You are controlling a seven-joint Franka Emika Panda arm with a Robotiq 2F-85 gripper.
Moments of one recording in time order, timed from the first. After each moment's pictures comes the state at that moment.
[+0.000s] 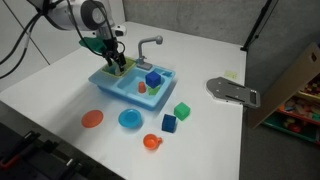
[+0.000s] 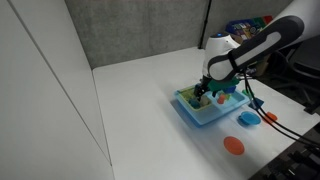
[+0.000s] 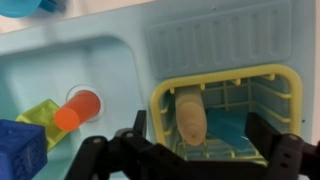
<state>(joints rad) 0.16 0.70 -0.05 -1.82 -0.07 2.45 0.40</state>
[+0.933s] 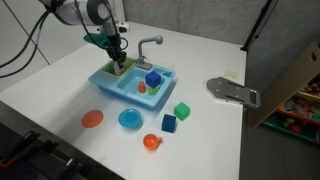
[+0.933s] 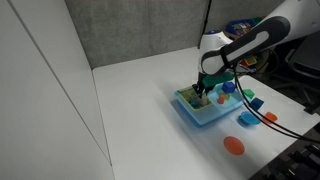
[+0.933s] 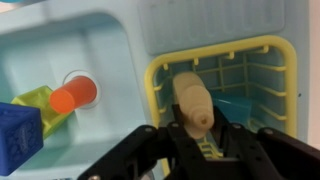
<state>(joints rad) 0.16 0.77 -0.06 -1.68 -0.05 2.35 0.40</state>
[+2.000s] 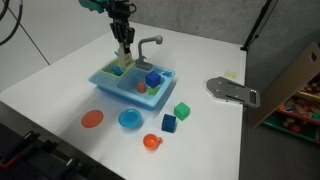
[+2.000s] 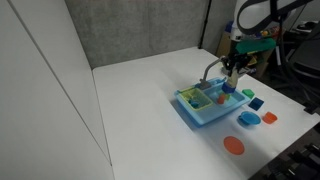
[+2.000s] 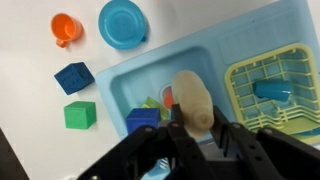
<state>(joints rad) 0.06 0.39 -0.13 -1.87 -0.05 2.11 0.40</state>
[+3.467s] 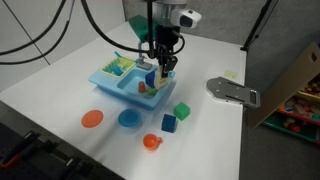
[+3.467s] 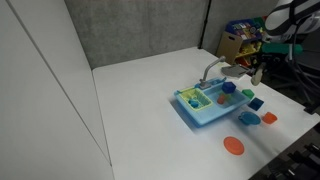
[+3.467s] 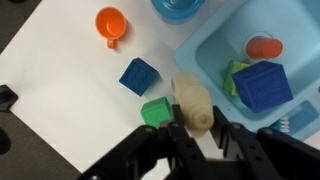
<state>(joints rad) -0.17 0.45 -0.22 -1.88 0.06 2.22 0.41</state>
